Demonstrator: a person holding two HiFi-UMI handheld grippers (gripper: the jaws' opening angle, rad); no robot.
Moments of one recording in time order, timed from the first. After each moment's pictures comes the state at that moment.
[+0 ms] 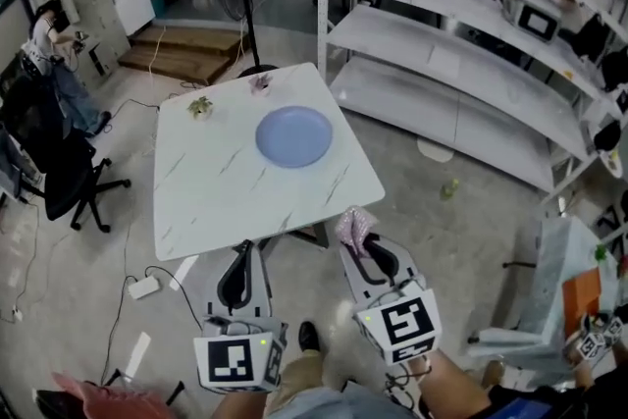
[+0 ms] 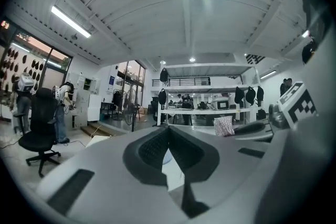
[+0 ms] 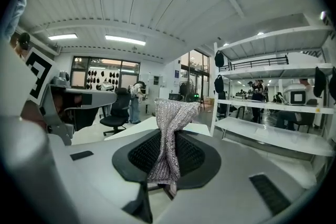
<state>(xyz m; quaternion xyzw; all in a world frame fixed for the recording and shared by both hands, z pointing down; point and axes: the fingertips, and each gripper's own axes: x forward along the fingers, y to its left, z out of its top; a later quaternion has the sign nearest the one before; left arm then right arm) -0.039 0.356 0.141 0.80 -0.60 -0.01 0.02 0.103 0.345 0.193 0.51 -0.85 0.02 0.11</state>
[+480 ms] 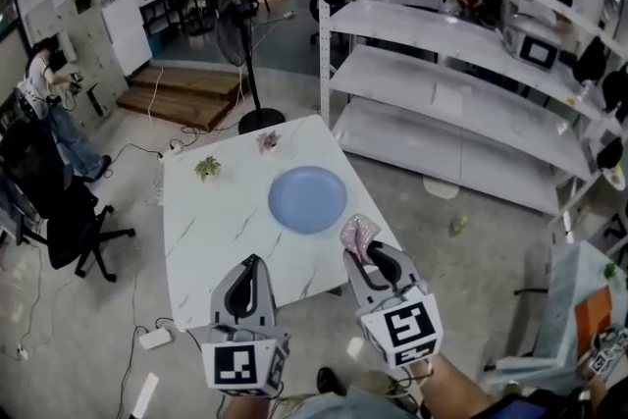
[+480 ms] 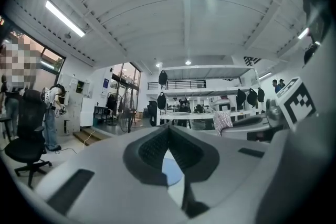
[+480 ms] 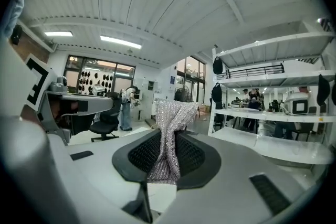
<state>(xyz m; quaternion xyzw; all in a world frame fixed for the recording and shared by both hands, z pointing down) -0.071 0.234 0.117 0.82 -0.57 -0.02 0.01 0.077 0.222 0.152 0.54 -0.84 -0.01 0.09</state>
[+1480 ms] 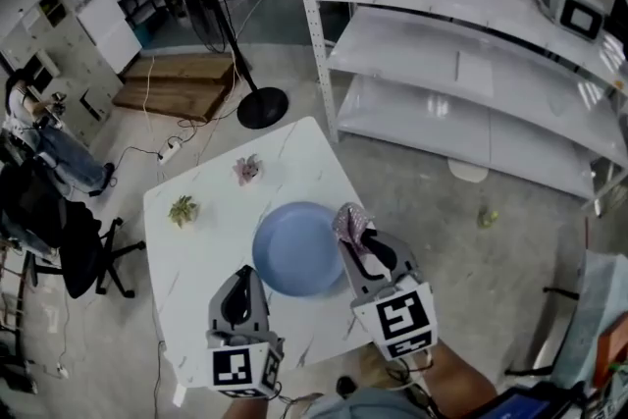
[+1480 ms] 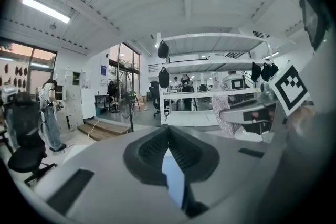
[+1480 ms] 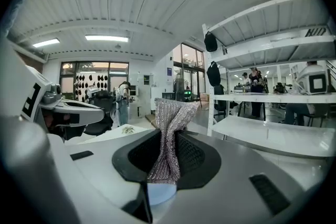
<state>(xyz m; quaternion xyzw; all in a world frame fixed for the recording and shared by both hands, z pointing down) -0.015 0.009 0.193 0.80 -0.59 0.09 0.04 0.144 -0.020 0.206 0.52 -0.85 0.06 0.10</state>
